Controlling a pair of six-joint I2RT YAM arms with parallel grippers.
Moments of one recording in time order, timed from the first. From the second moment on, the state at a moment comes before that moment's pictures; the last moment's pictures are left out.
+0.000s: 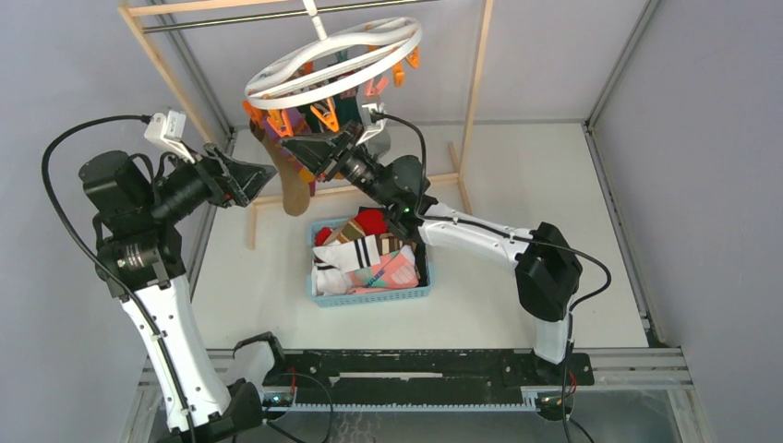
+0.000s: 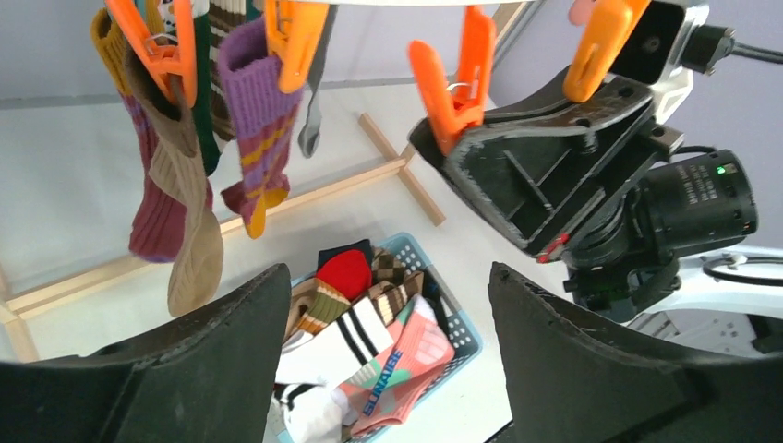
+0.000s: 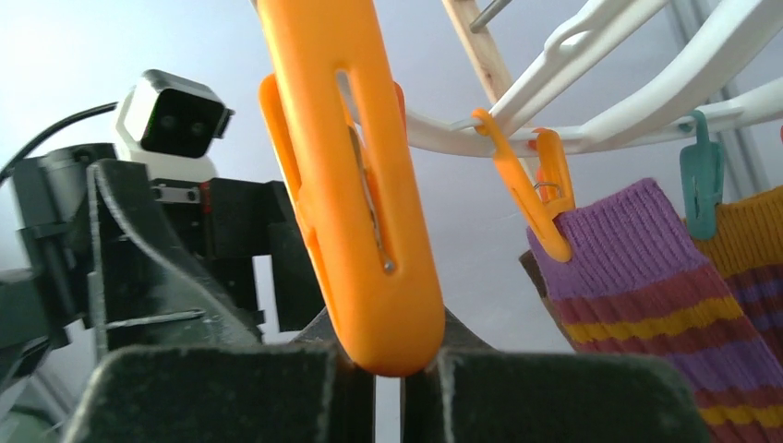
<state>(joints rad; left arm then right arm) 0.35 0.97 1.57 -0.84 0.91 -0.21 0.97 1.87 1.56 0.92 -0.15 0.69</state>
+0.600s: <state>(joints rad) 0.32 1.04 1.58 -0.53 0.89 -0.52 1.03 1.97 1.76 0.78 0.04 0.40</state>
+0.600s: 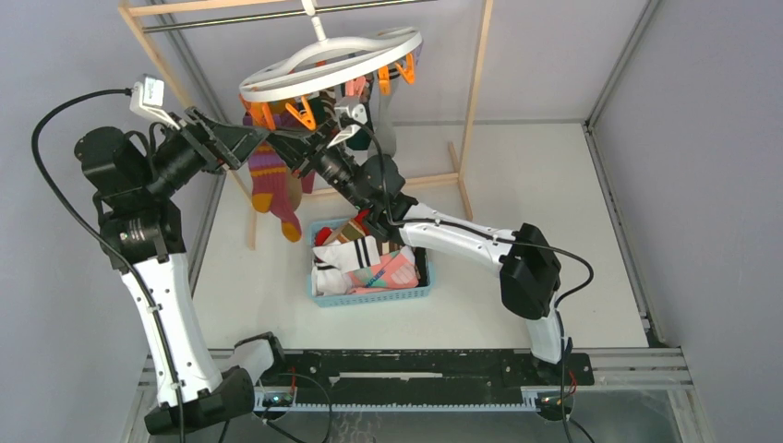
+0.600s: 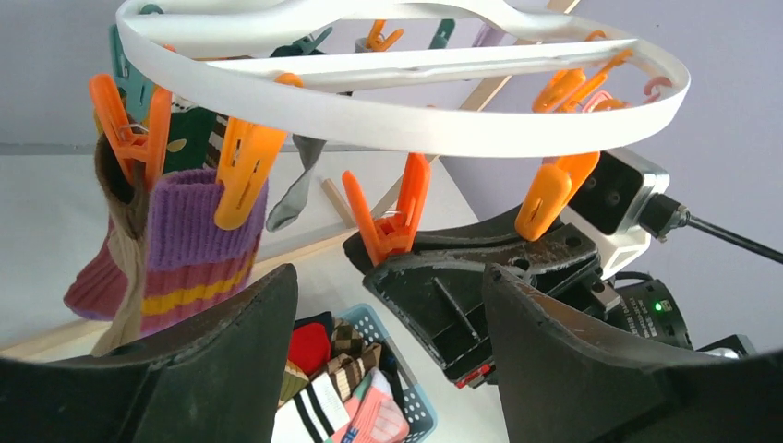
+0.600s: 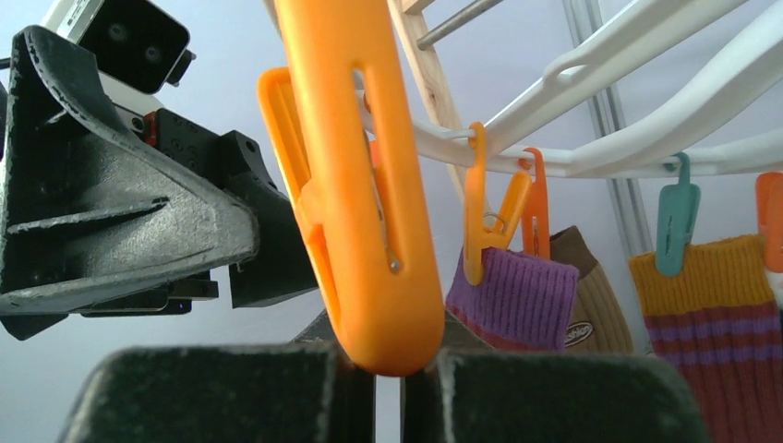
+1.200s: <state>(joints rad) 0.25 1.13 1.60 -0.49 0.79 -0.54 1.05 2.03 1.83 0.73 0.09 0.29</state>
